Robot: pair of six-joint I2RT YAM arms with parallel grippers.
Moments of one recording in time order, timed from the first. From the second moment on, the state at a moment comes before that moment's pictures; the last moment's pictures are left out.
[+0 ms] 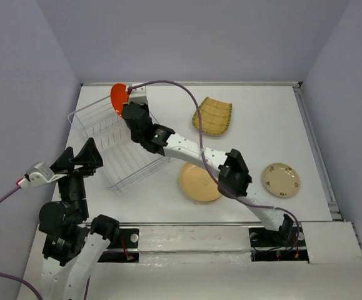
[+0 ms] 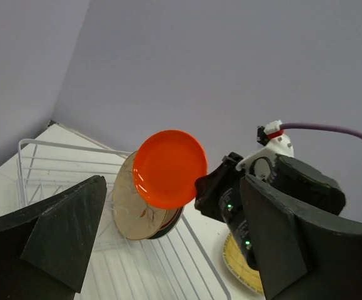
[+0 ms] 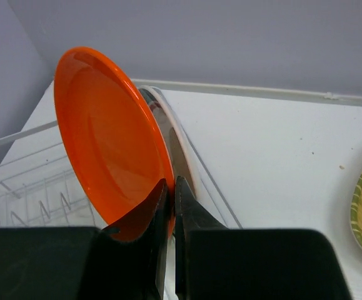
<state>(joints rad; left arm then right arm) -0.37 0.12 0.66 -0.15 -0.54 -0.37 1.06 2.38 2.33 -0.07 0.91 0.17</state>
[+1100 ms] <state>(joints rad) -0.37 0.14 0.66 -0.15 -0.54 -0.37 1.13 2.79 2.59 0.48 1.11 -0.51</state>
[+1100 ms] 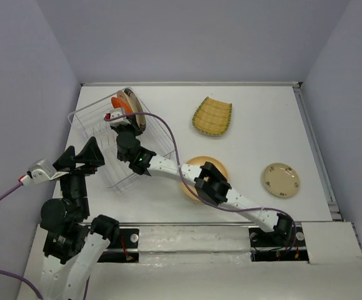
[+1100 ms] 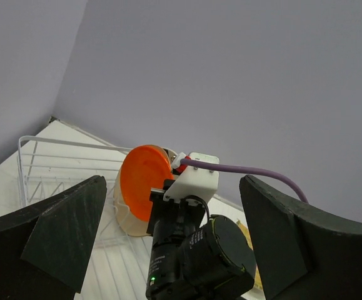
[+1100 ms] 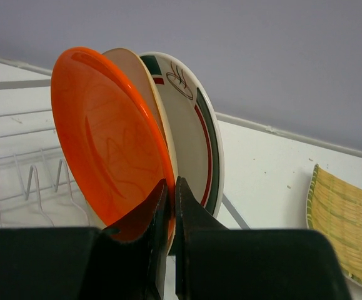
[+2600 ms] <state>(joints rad) -0.35 0.17 0.66 -0.15 -0.48 -0.38 1.03 1.66 1.24 -0.28 0.48 0.59</state>
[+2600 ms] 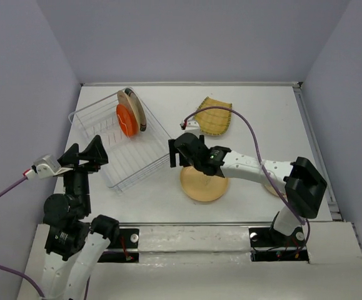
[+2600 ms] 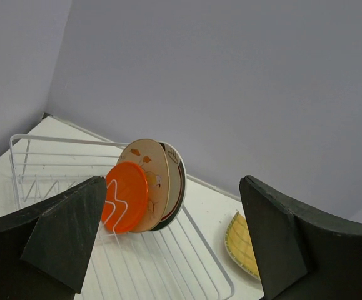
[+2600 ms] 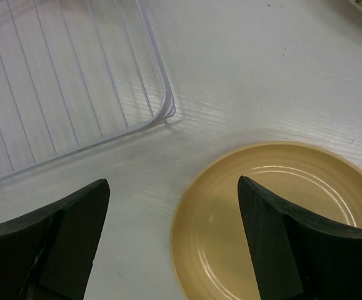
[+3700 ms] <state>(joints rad) -0.34 0.20 0.66 -0.14 -0.44 -0.38 0.78 1.93 1.54 -0.28 0.07 0.38</state>
